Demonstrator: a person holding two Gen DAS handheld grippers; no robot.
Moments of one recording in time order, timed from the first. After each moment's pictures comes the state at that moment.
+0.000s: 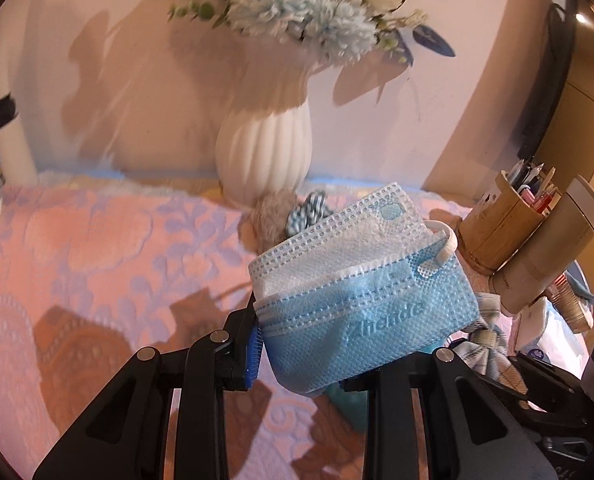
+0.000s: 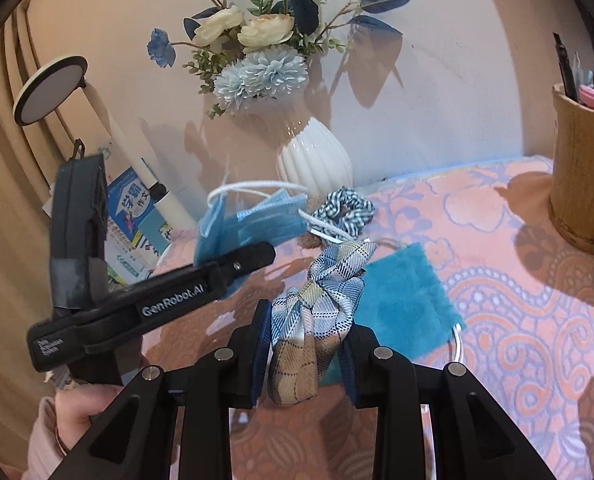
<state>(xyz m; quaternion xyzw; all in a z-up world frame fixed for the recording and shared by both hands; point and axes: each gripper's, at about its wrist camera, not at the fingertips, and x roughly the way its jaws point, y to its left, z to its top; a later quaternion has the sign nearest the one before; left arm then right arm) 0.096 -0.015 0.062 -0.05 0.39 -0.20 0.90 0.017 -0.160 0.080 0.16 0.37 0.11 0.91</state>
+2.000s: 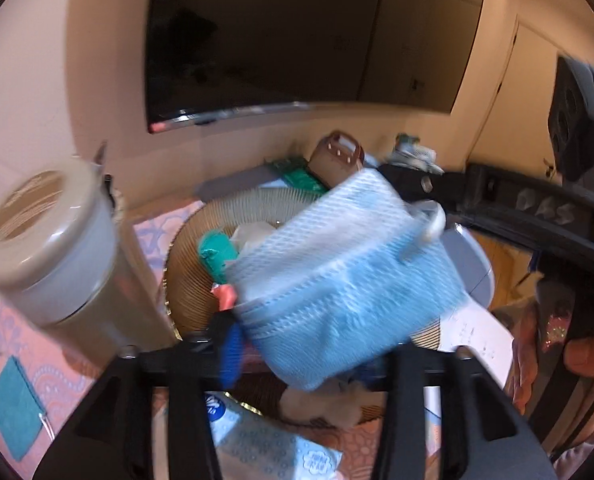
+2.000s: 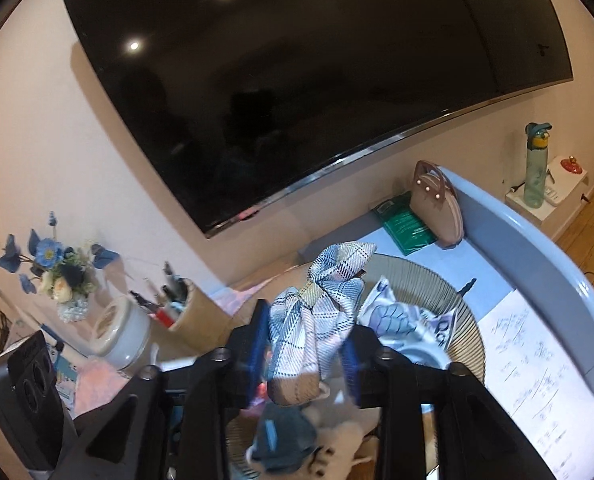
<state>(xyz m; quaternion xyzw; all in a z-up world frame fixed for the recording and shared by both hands) -0.008 -0.408 0.133 0.08 0.38 -0.41 0.83 -0.094 -0.524 0.226 0.22 0.32 -0.15 0.91</state>
